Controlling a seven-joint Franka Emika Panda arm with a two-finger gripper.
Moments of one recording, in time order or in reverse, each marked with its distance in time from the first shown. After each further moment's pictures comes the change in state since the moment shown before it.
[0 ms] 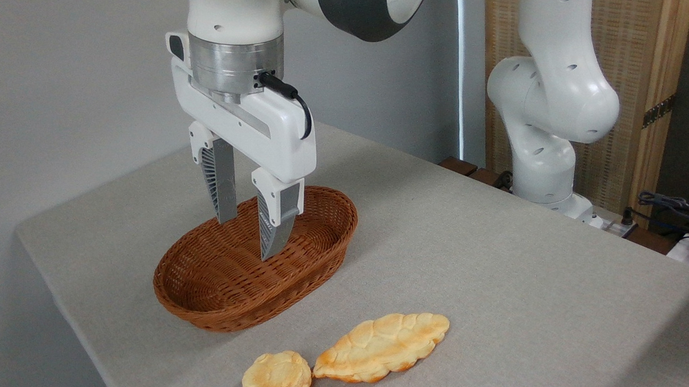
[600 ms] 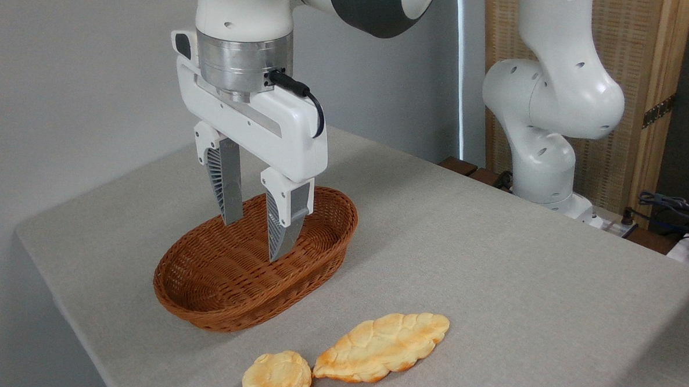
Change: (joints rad) arm 0.195 -0.007 -0.173 0.000 0.000 -0.010 0.000
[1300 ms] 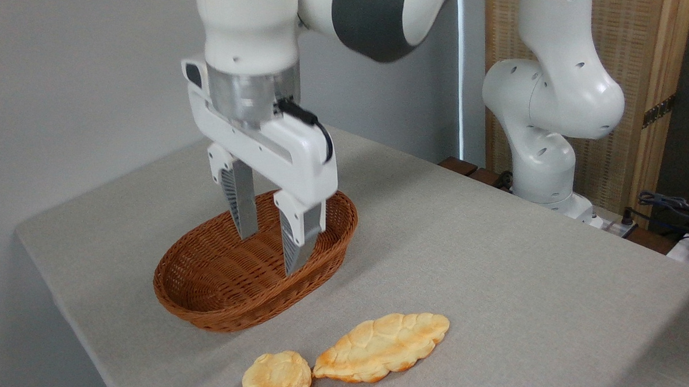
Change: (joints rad) arm 0.002 0.007 0.001 -0.076 0.000 0.030 0.019
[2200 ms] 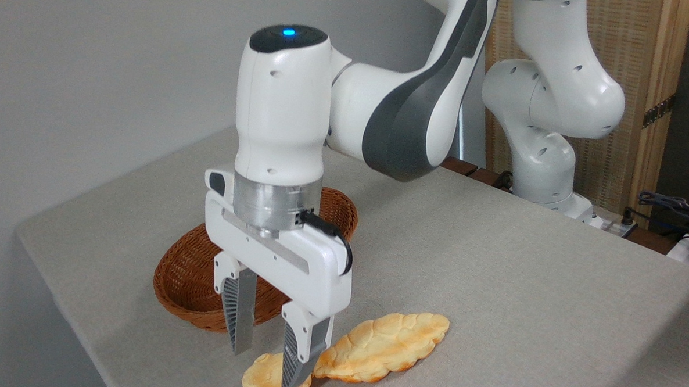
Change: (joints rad) arm 0.018 0.109 0.028 -0.167 0.056 0.505 0.044
